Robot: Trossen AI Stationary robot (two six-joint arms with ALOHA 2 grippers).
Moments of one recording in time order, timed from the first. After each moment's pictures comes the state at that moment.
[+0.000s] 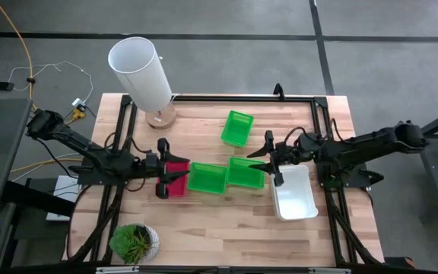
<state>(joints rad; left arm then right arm) -0.30 0.97 0.42 0.66 -0.49 0.04 0.06 1.06 0.50 0.57 -0.11 -0.03</state>
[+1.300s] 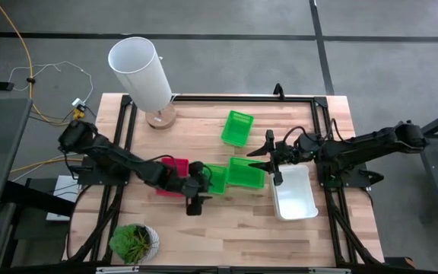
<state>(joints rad) -0.23 1.58 0.90 -0.11 -0.27 -0.23 0.06 1.06 0.50 0.55 -0.07 0.00</state>
